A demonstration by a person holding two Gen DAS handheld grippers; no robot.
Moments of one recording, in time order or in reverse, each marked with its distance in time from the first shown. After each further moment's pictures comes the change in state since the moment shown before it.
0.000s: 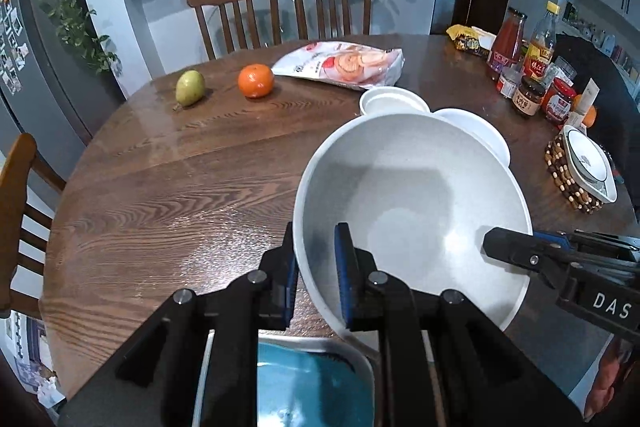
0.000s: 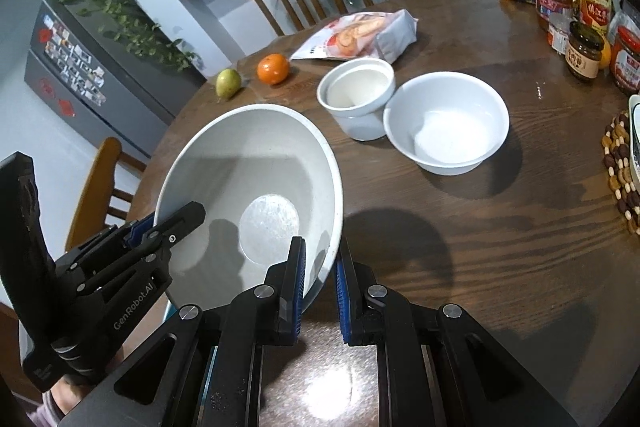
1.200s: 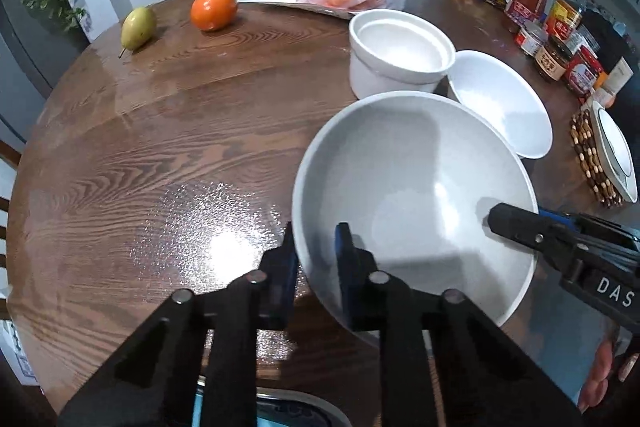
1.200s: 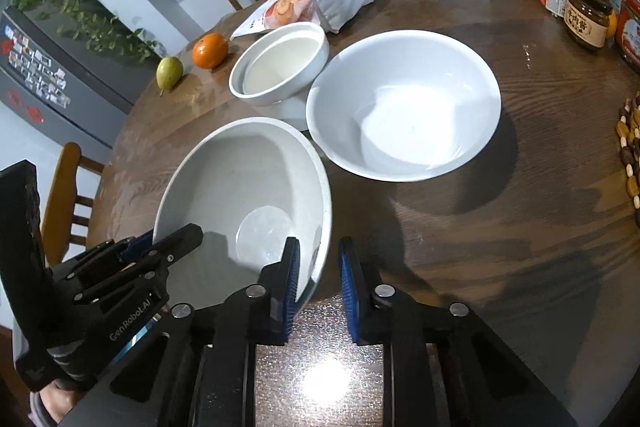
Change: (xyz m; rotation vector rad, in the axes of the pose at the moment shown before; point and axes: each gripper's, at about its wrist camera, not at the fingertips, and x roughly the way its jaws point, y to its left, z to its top) left arm 0.094 -0.020 0.009 -0.009 0.225 -0.058; right arm 0.055 -0.052 0.018 0.063 0.096 -0.067
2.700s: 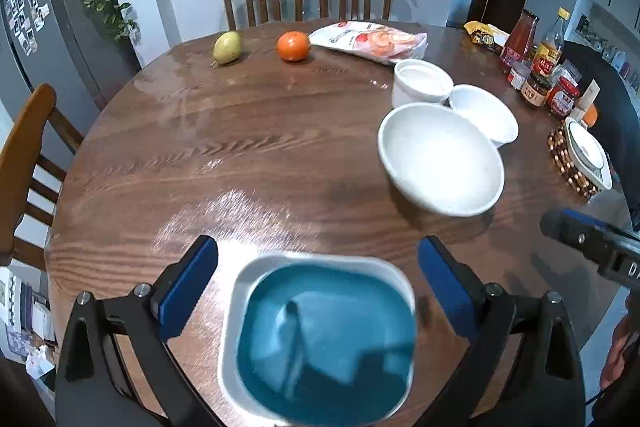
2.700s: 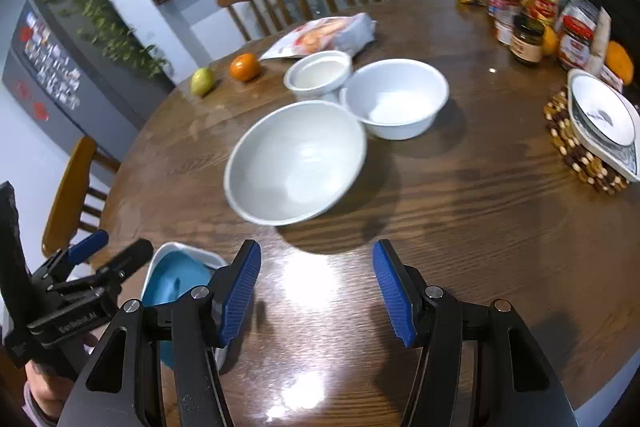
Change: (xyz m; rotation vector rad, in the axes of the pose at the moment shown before) left arm -0.106 0.048 -0.076 -0.065 -0.182 0.054; right arm -0.084 0.040 -0.075 -0.013 -0.148 -0.079
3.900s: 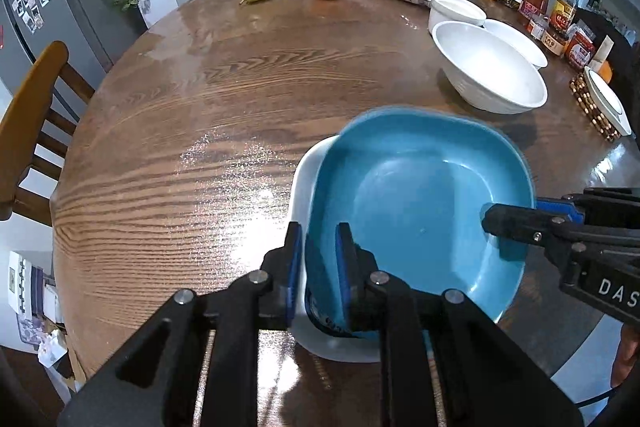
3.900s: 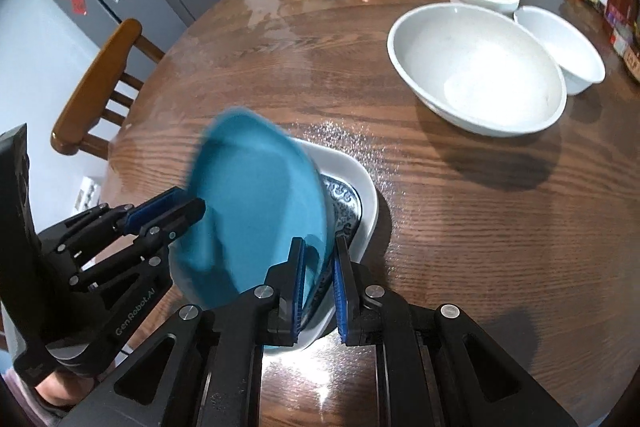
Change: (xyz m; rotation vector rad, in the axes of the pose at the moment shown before) left arm 0.011 0.049 -0.071 0.011 0.119 0.034; right arm 0.068 0.110 -0.052 -0.256 0.244 0.090
